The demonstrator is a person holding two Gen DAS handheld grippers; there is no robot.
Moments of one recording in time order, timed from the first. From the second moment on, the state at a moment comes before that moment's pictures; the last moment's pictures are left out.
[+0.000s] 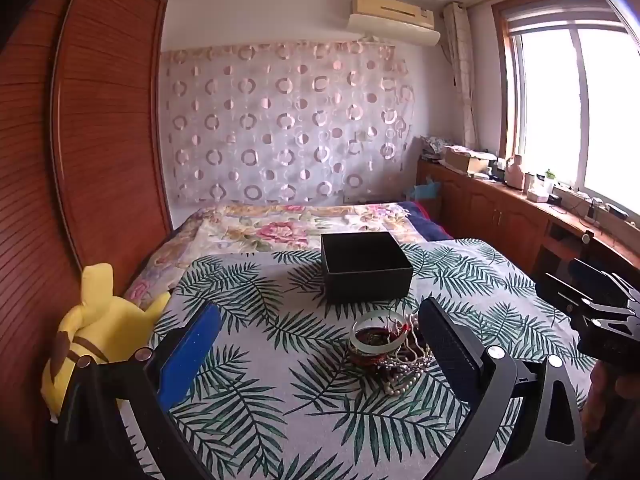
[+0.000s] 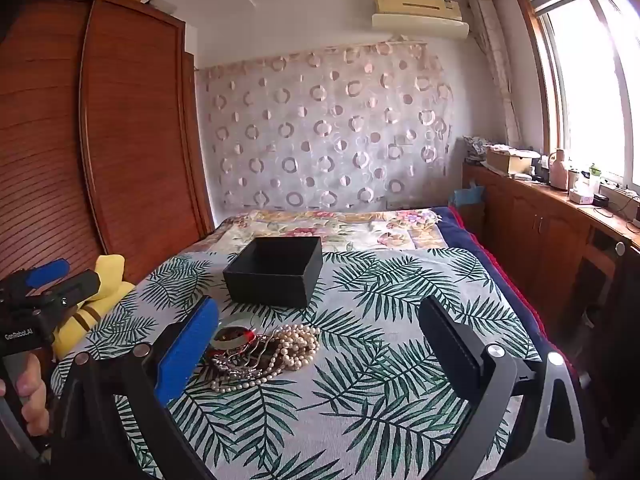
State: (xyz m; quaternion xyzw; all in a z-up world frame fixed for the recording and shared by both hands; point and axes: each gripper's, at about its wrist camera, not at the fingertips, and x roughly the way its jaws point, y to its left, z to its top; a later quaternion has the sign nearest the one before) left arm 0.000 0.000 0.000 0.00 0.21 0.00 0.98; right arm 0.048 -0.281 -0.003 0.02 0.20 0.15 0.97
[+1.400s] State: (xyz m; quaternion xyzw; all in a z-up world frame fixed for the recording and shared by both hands) left arm -0.001 -0.001 0.004 0.00 0.20 0.00 0.98; right arm 0.045 -0.279 -0.004 0.02 0.19 0.15 0.97
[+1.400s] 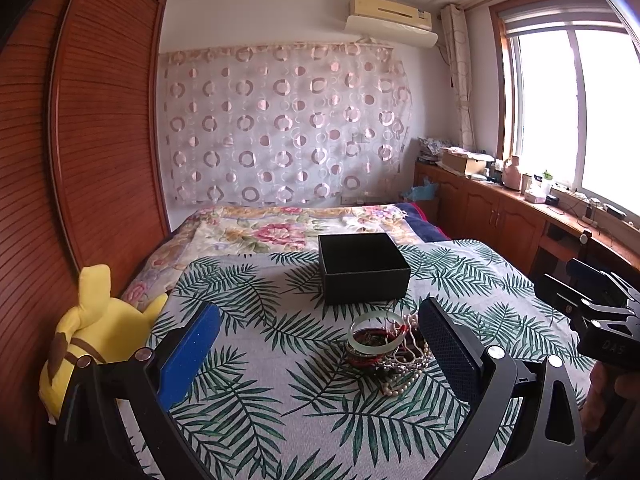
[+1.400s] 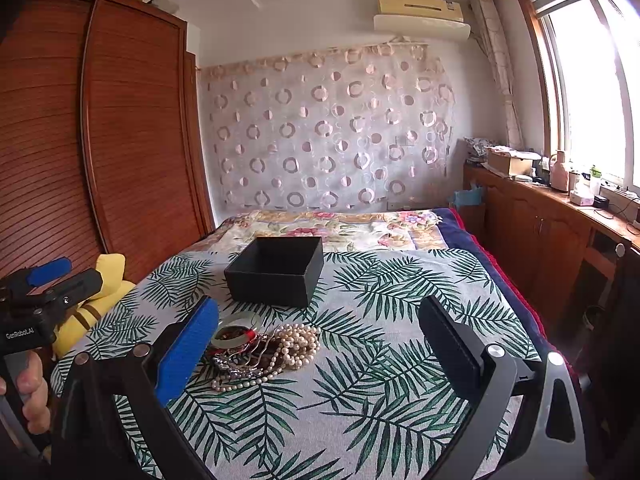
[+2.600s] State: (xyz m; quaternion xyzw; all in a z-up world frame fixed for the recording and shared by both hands) left arm -0.003 -0.001 0.011 0.00 0.20 0.00 0.98; right arm 0.044 -0.278 -0.006 0.02 0.19 0.15 0.97
